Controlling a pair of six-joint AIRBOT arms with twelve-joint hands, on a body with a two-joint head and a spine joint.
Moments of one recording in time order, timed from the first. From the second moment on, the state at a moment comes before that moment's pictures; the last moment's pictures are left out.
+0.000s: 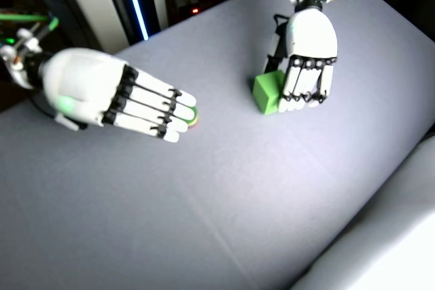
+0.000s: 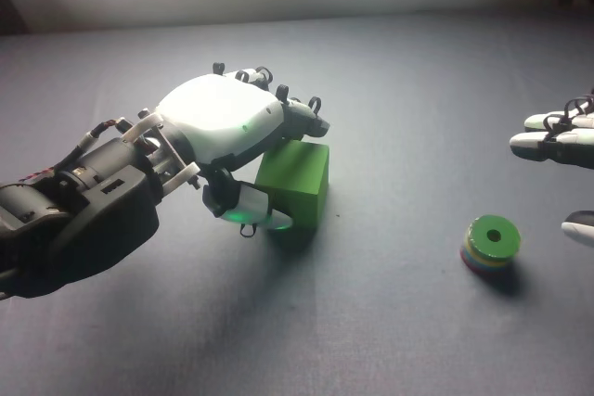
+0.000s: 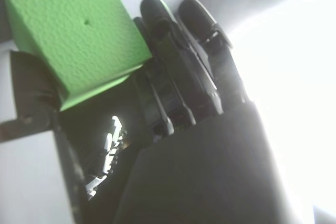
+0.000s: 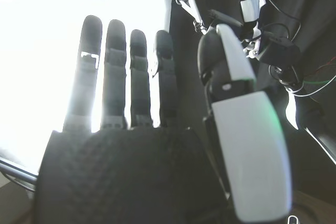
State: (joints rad) left arm 0.54 -1.27 1.28 -0.17 -0.60 1.08; right arm -1.09 -0.92 1.05 0.12 1.25 -0.71
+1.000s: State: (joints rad) left arm 0.78 -0.94 1.00 -0.19 -0.94 1.08; right arm -0.92 -0.95 1.12 -0.13 0.93 -0.67
